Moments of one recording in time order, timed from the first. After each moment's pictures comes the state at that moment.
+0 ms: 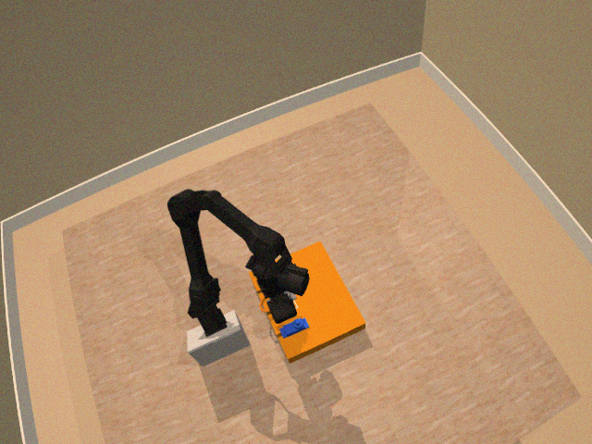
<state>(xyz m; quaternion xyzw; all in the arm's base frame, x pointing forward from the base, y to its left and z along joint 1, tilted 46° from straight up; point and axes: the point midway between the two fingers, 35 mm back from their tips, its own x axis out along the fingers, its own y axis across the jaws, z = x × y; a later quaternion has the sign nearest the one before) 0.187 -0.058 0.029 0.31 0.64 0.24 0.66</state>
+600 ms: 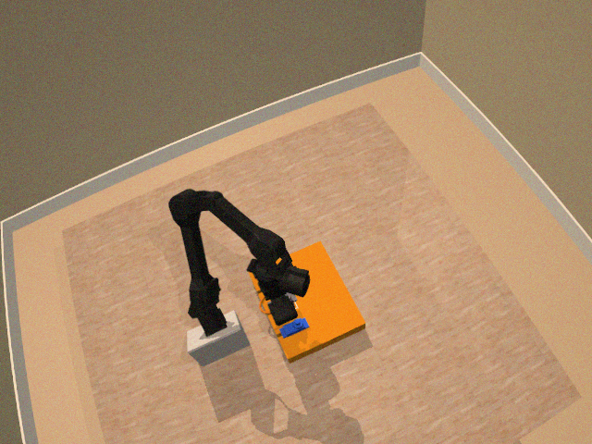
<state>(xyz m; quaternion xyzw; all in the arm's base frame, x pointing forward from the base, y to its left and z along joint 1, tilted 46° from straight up) 0.189 -0.047 0.019 0.31 0.64 0.24 0.66</state>
